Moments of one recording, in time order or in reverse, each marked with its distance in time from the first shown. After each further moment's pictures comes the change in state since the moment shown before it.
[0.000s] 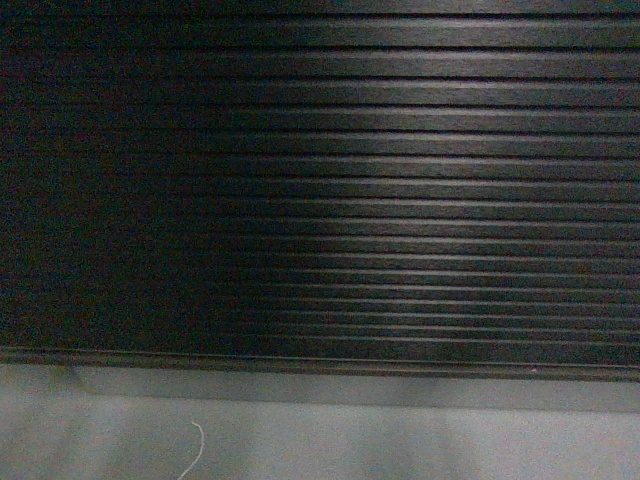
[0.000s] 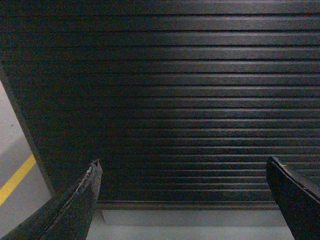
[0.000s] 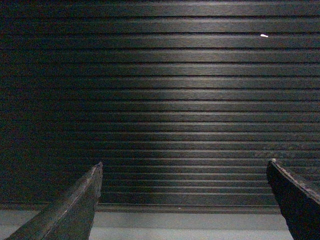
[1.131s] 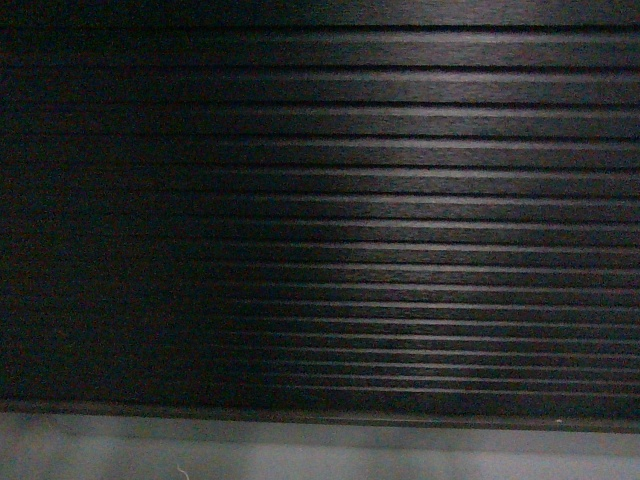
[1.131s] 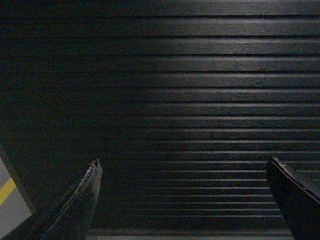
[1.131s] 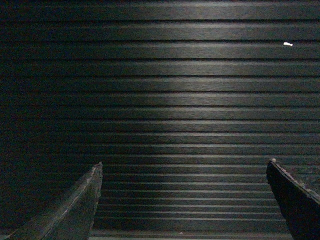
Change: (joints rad) left arm 0.000 0.000 0.000 -0.002 0.000 0.000; right arm 0.000 0.000 0.000 -0.003 0.000 0.000
